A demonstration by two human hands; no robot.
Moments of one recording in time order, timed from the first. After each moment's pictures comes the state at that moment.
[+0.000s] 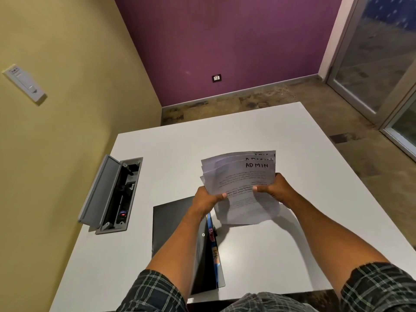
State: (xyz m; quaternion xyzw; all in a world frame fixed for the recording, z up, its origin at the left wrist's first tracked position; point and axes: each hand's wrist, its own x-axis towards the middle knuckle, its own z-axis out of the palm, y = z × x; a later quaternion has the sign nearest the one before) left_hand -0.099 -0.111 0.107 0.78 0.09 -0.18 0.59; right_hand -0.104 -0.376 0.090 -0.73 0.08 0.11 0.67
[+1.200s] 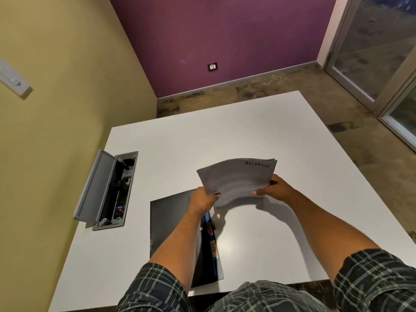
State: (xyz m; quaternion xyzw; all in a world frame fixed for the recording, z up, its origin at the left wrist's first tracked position) left_hand -0.103 -0.112 0.088 0.87 0.07 -0.19 0.44; right_hand -0.110 -0.382 0.067 -0.76 0.10 0.19 0.62
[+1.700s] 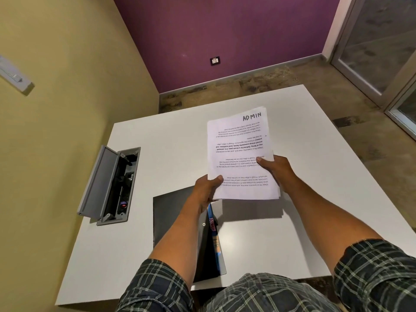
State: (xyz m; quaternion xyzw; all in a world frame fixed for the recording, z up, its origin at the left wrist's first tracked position) left_hand -0.092 -0.116 0.099 0.62 0.15 -0.25 0.73; right_hand -0.089 -0.372 0.094 -0.63 0.17 0.08 0.75
